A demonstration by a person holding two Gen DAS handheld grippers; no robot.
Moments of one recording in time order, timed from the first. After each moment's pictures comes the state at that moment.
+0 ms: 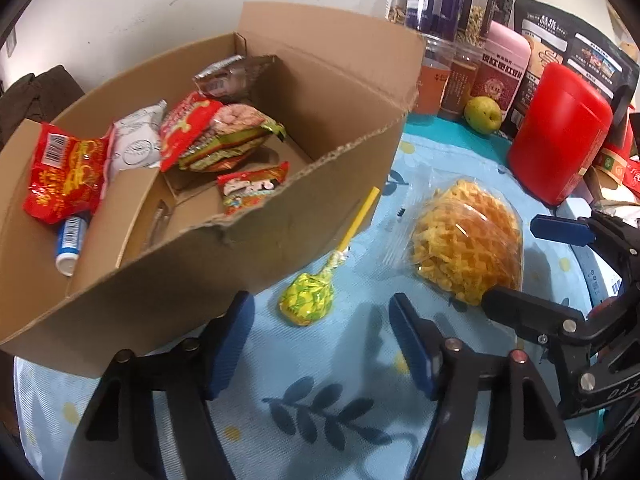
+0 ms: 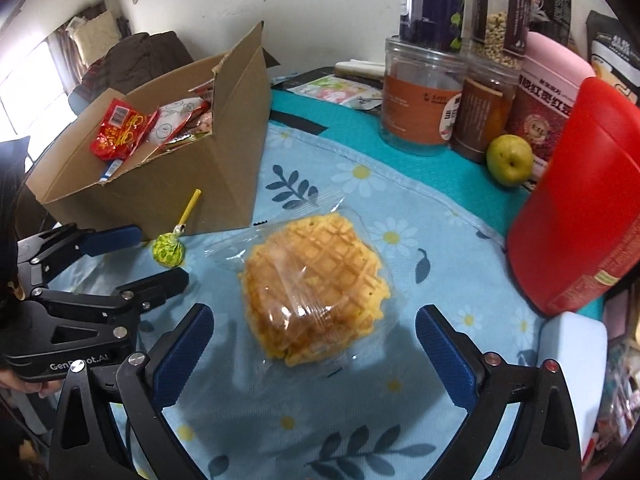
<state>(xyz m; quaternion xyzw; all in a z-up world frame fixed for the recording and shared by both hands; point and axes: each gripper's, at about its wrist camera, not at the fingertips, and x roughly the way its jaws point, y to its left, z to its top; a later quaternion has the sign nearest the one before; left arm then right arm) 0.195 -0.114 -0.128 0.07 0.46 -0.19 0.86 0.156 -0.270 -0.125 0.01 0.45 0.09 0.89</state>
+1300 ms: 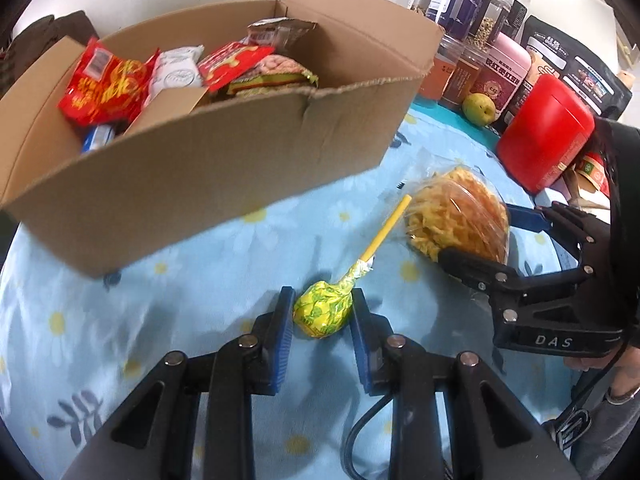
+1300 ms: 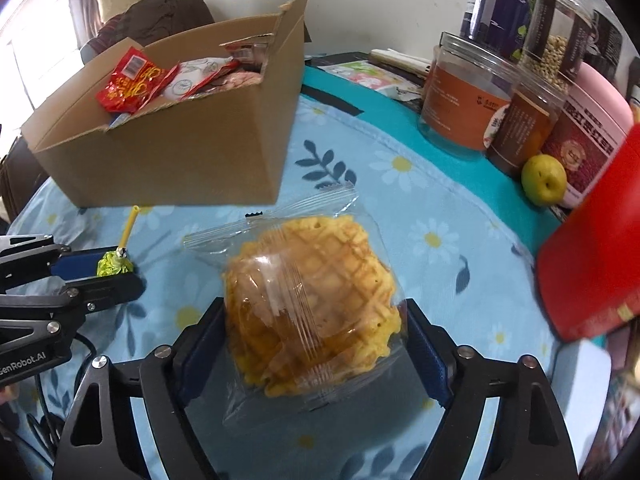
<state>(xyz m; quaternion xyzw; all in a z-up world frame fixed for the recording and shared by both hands) 0.149 -0.067 -0.133 0.00 0.50 -0.19 0.85 0.155 -0.232 -0.139 -0.06 0.47 0.09 0.88</state>
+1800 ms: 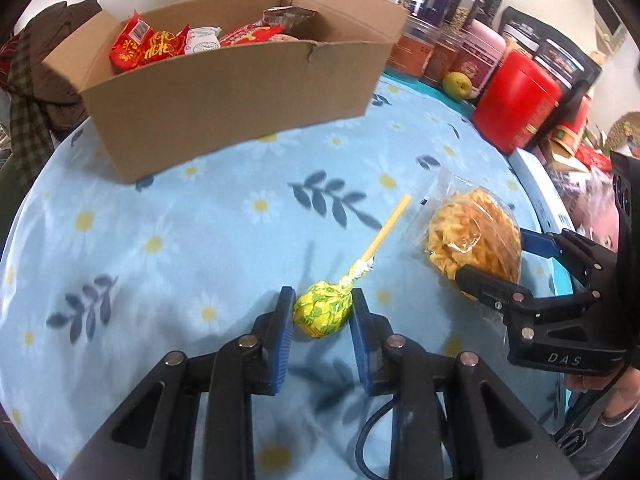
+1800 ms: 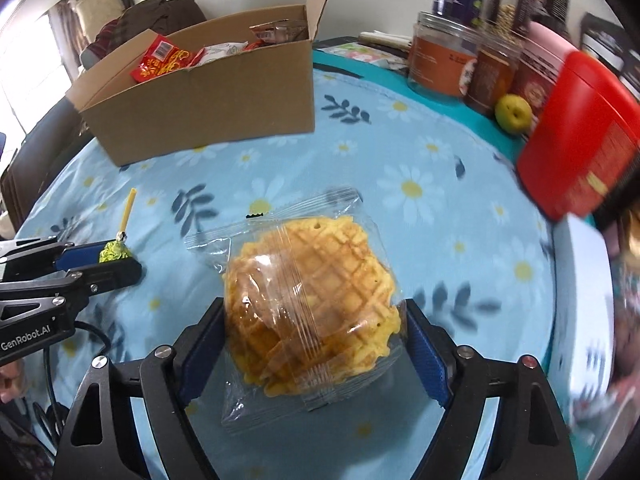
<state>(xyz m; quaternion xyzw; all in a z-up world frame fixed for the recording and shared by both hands) 0.078 -0.042 -0.132 0.00 0.50 -0.20 0.84 0.067 -0.212 -0.139 -0.02 0.48 0.06 0.87</state>
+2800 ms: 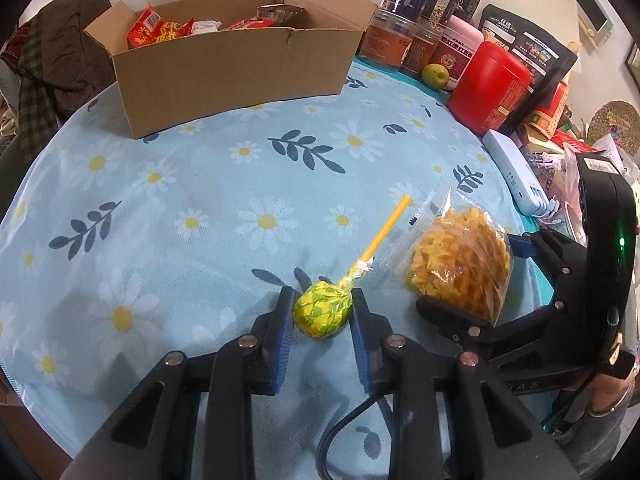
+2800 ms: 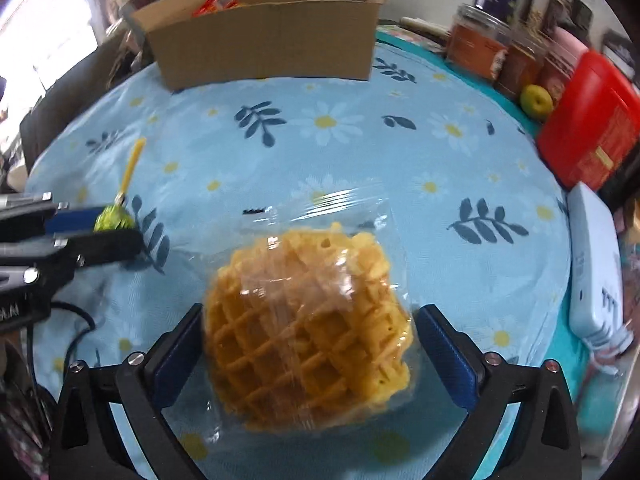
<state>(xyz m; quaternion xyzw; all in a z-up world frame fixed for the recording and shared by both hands) 0.027 -0.040 -0.127 -0.02 0.50 -0.20 0.84 0.021 -0.189 -0.157 -0.07 0.50 0.10 0.86</state>
